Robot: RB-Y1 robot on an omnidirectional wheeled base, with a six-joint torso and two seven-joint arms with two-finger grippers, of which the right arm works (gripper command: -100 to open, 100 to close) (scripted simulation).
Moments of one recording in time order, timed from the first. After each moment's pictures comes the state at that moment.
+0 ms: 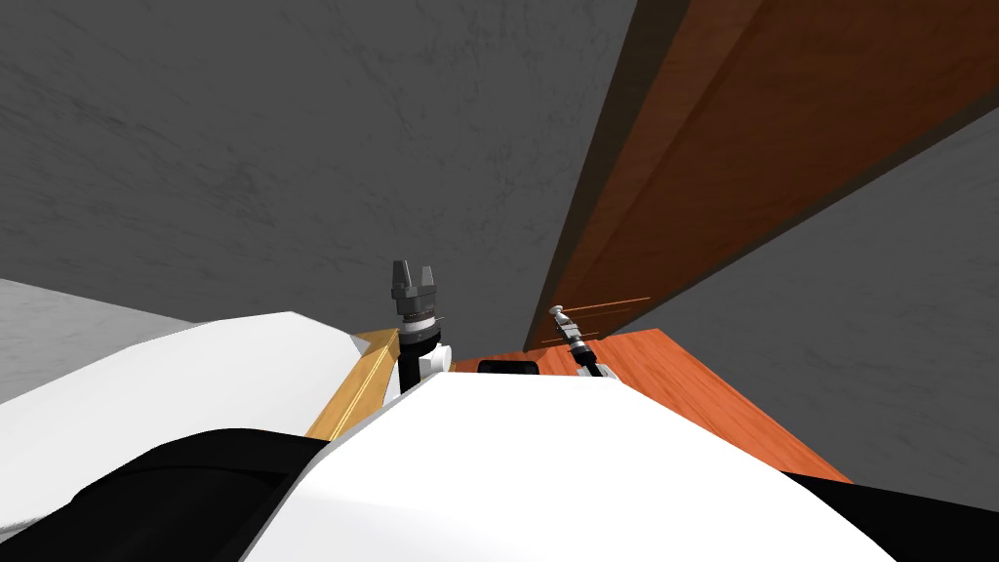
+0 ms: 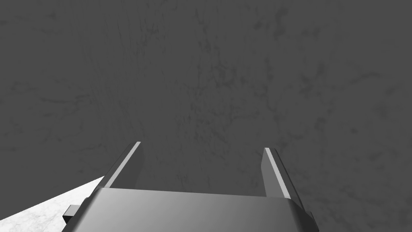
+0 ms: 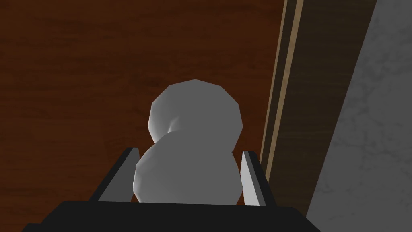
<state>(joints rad) 0.00 -0.23 -0.17 -0.68 0.39 -0.97 1.10</state>
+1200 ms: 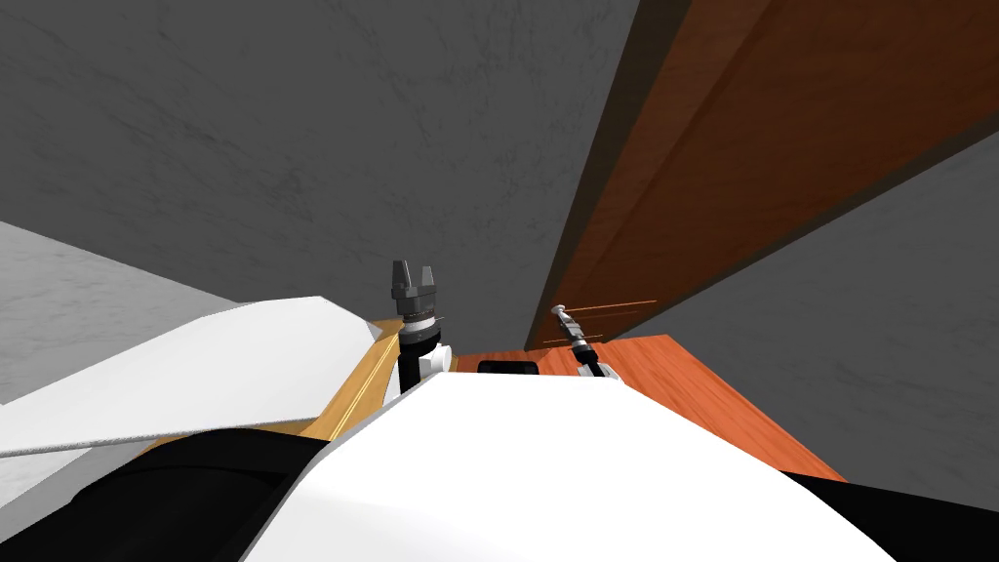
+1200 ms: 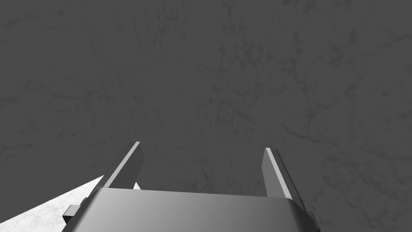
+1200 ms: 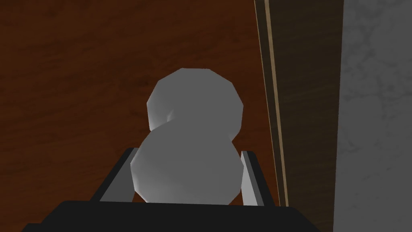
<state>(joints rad) 0.00 -0.25 -0.16 -0.69 0.31 -0.96 0.87</state>
